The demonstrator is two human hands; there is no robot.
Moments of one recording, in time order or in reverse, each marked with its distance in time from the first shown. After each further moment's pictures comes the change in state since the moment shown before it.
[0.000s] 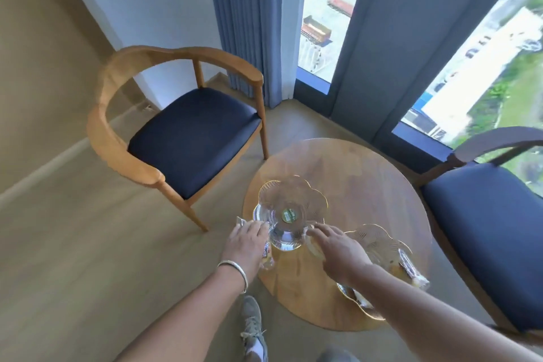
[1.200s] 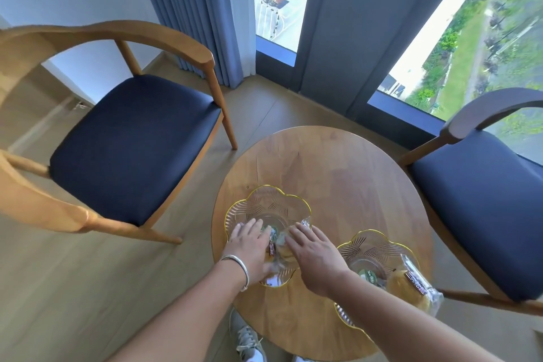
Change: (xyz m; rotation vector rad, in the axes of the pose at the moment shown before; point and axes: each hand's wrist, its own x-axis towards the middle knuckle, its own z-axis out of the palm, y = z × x) left_hand 0.135 0.001 0.051 -0.019 -0.264 0.200; right_hand 0.092 0.025 0.046 -0.213 -0.050 -0.041
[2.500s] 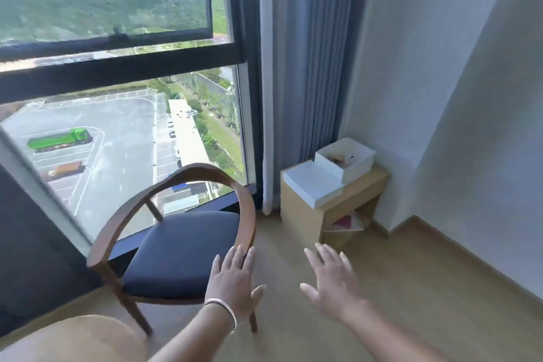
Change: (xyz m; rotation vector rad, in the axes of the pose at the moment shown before) left_hand -0.153 0.683 -0.052 0.469 0.368 0.814; right_hand -0.696 0.199 0.097 0.432 0.585 1.346
